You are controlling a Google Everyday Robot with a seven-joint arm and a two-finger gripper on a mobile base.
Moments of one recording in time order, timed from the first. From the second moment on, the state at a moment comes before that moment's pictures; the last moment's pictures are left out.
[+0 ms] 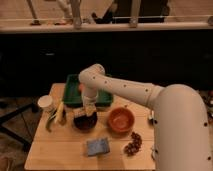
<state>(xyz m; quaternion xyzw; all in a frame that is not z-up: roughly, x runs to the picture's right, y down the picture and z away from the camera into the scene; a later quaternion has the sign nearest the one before) -0.108 0.118 0.819 -0.37 -0.17 -0.14 0.91</state>
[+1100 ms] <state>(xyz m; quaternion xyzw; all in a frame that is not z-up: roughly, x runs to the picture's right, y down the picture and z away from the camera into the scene) -0.104 0.159 0.780 -0.43 -0.17 -0.14 0.88</state>
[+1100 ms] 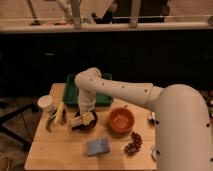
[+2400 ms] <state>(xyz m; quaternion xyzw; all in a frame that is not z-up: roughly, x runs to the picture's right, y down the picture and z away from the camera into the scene) -0.125 0.138 0.797 -0.41 -0.19 -0.15 0.88</state>
